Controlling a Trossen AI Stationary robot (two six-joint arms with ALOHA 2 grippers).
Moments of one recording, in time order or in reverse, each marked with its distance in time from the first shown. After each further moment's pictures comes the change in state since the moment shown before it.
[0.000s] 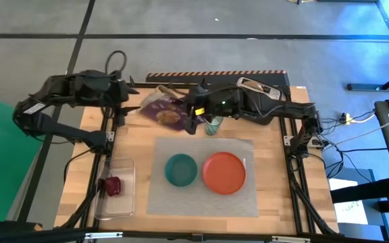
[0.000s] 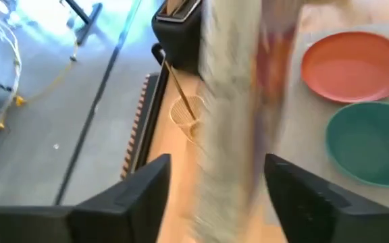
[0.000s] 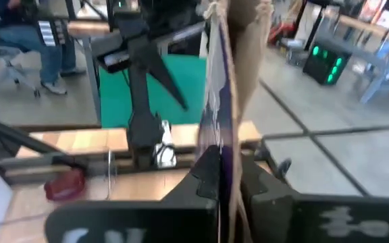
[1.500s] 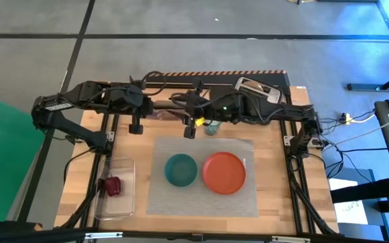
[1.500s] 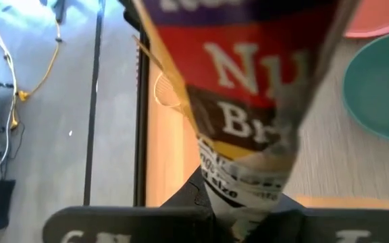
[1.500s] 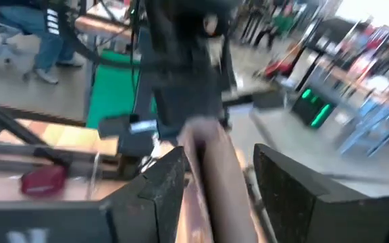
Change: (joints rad) left arm -0.116 0.214 -0.001 -0.013 -0.132 0.087; right arm 0.046 0.015 0.002 0.069 0.043 -0.223
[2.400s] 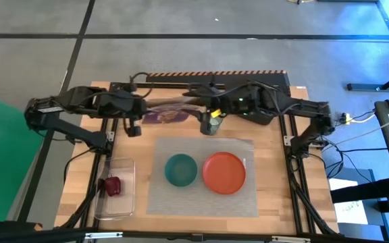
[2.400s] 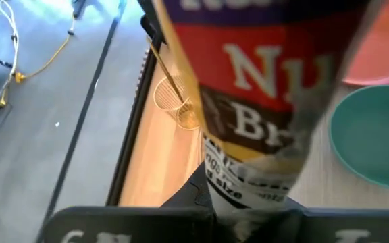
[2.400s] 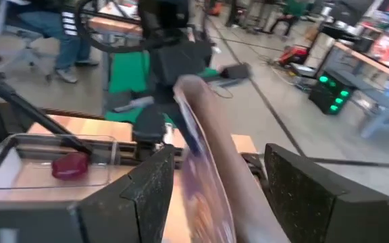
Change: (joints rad) left arm -0.042 -0.107 -0.120 0.100 -0.041 -0.203; right arm -0.044 -0.121 -0.069 -0.111 -0.119 0.082
